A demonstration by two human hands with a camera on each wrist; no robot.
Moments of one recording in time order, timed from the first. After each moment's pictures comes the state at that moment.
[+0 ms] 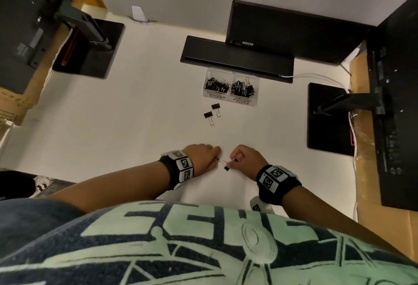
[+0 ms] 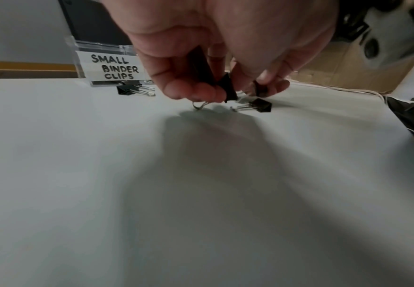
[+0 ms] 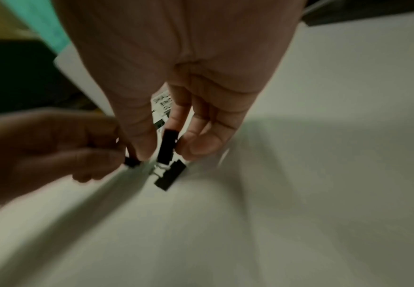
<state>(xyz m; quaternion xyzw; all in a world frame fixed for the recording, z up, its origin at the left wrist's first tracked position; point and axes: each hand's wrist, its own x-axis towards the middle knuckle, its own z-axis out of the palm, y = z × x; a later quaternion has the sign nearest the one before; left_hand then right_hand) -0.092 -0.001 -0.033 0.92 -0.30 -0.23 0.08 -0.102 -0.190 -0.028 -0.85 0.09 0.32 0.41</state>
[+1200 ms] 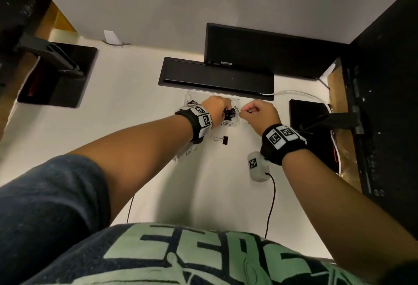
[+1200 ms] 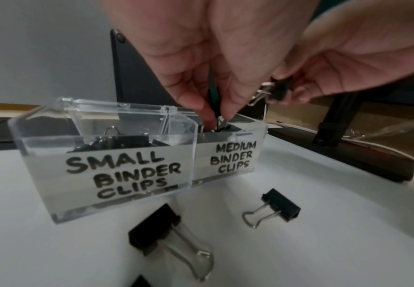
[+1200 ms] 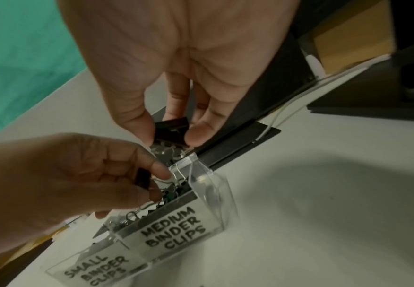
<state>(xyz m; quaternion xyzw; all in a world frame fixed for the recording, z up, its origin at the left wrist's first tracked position) 0.090 -0.082 0.022 0.94 -0.19 -0.22 0.20 0.053 -0.240 0.025 -0.89 0.13 0.07 0.43</state>
